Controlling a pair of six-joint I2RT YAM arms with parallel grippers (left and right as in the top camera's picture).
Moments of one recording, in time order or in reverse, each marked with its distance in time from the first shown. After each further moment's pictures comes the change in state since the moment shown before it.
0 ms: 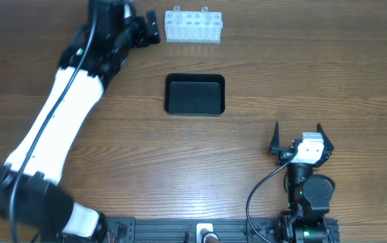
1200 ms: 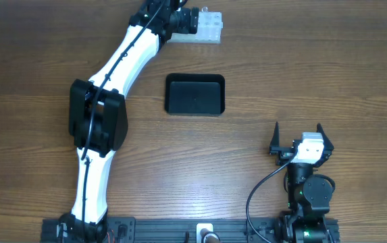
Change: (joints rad) left arm -0.087 0.662 0.539 0.005 -0.003 0.129; right arm 0.000 0.000 0.000 0.000 0.000 0.000
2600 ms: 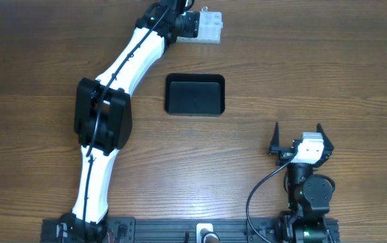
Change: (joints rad) left arm -0.021 0.038 0.011 0.002 0.000 0.003; right arm 0.000 0.000 0.000 0.000 0.000 0.000
